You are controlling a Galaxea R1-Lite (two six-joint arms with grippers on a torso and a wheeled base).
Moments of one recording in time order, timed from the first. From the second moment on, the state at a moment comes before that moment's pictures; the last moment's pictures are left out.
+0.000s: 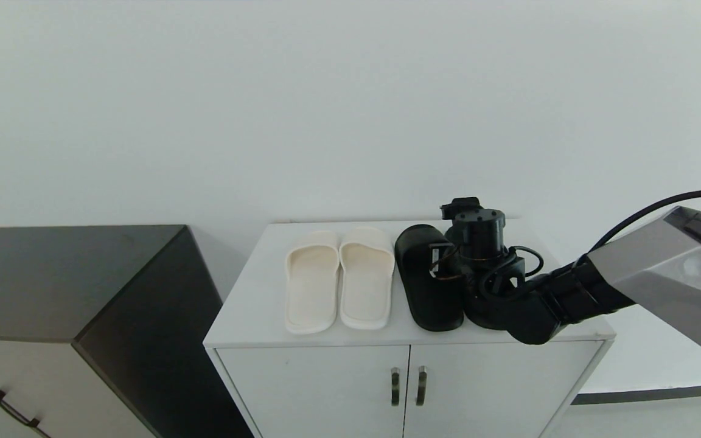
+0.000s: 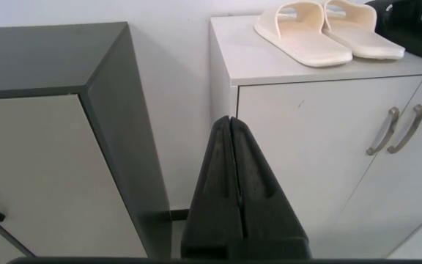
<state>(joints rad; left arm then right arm) 0.00 0.00 0.00 0.00 -0.03 0.02 0.60 2.19 -1.25 -0.73 -0.54 0.11</state>
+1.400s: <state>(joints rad) 0.00 0.00 0.00 0.00 -0.04 0.01 0.80 1.58 -0.68 -0.61 -0.06 0.09</state>
